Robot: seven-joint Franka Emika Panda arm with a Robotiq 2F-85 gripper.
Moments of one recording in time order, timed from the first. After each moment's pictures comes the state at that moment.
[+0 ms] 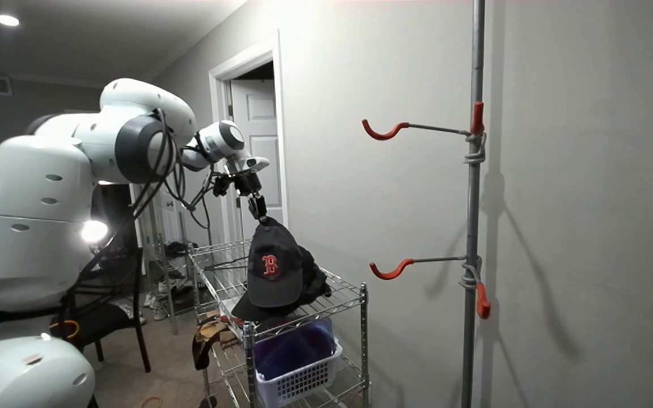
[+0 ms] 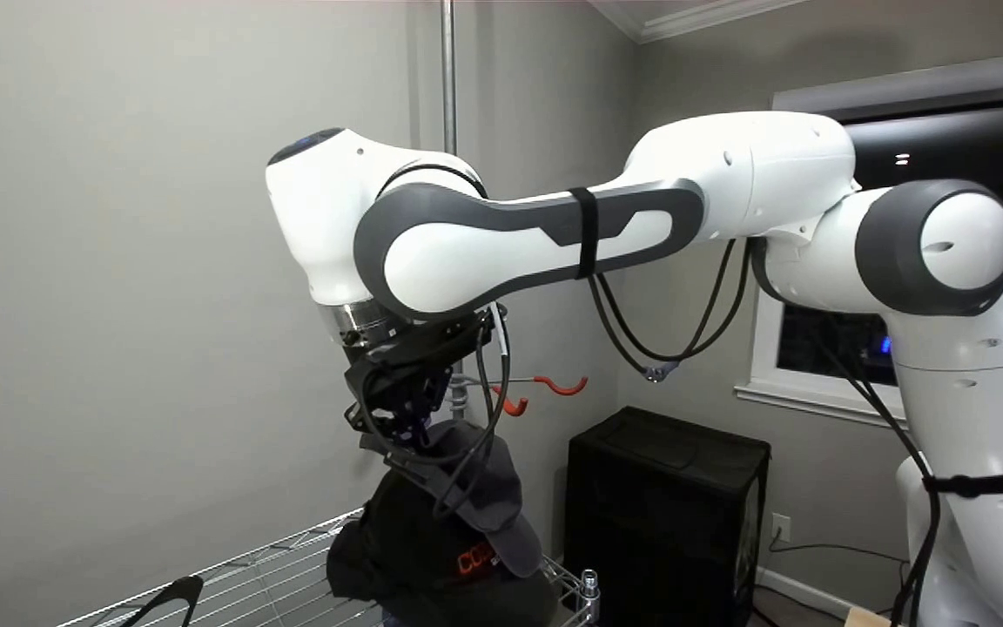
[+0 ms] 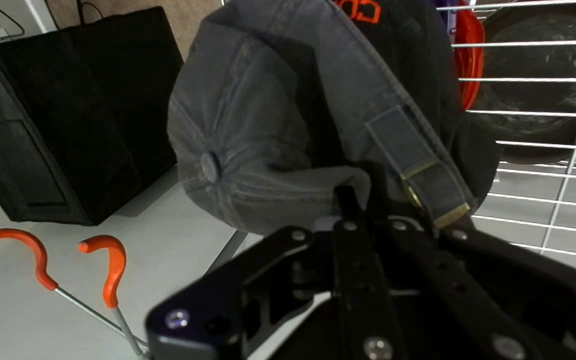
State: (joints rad) arm 0.49 0.30 0.34 -1.40 -0.51 1.49 1.01
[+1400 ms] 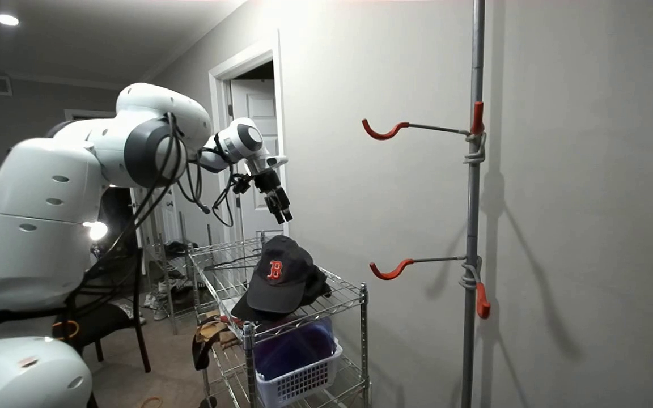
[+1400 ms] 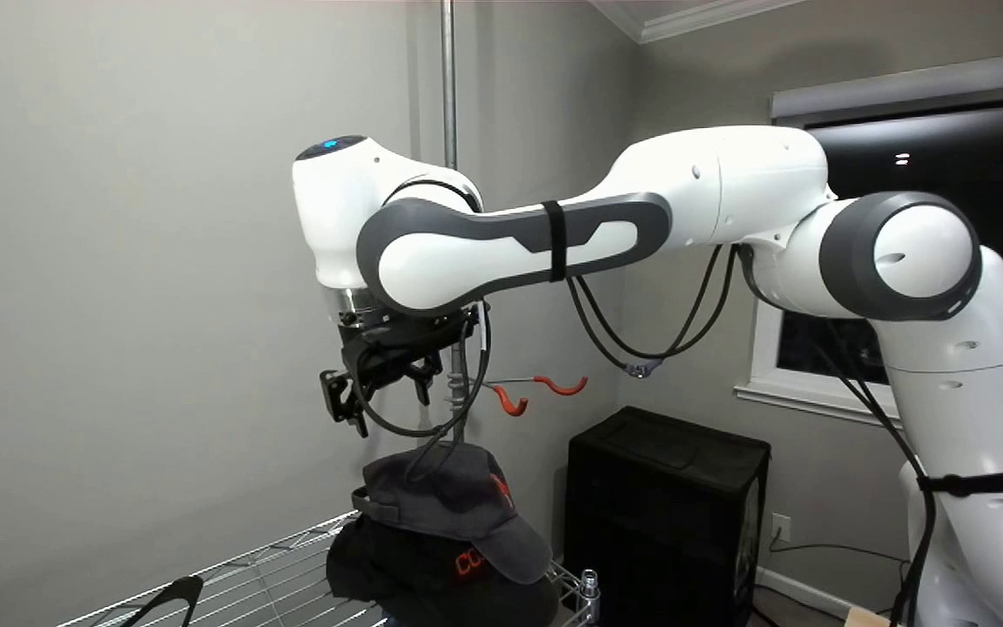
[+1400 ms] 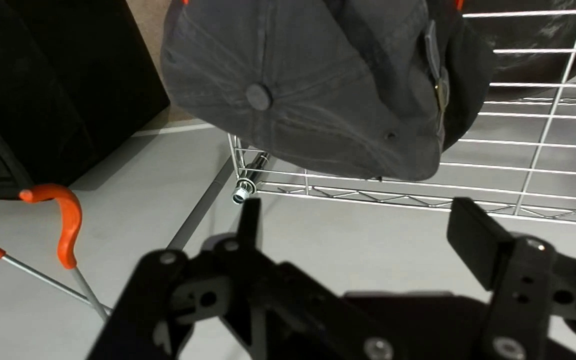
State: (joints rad) arm 0.46 0.34 0.29 -1.36 -0.51 1.65 0.92
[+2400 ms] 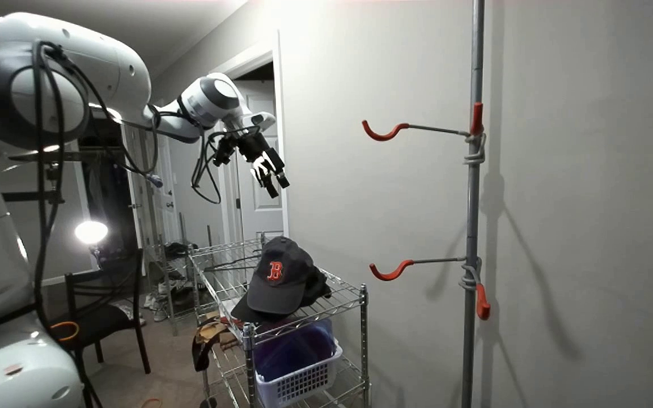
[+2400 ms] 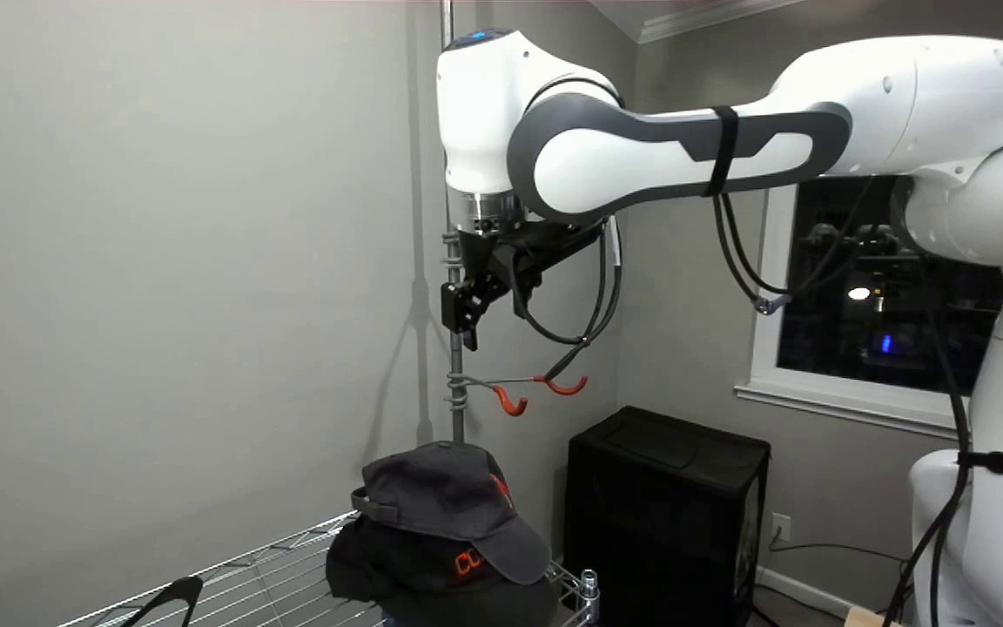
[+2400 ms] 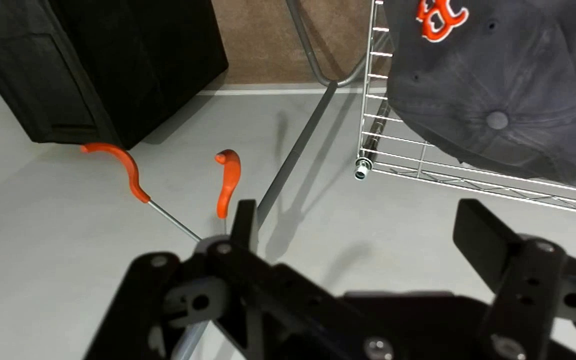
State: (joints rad) arm 0.35 -0.11 0.27 -1.69 -0.49 1.63 0.70
